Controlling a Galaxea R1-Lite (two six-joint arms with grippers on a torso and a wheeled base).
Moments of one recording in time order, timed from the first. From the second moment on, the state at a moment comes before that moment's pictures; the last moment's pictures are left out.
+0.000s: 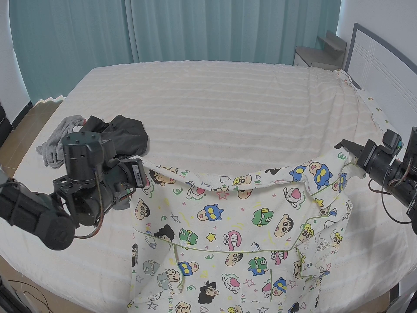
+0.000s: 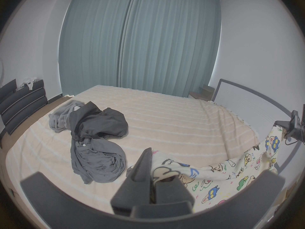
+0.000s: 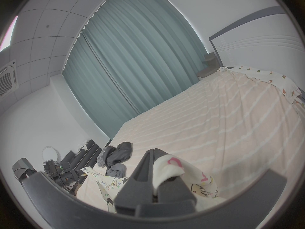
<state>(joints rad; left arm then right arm) -0.45 1.74 -0.67 -0.85 0.32 -0.23 0.16 1.50 -0.49 -0.97 0.17 0.52</state>
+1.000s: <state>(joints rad) -0.37 2.46 -1.22 -1.04 0.42 -0.40 0.12 2.24 -0.79 -1.35 0.02 0.53</state>
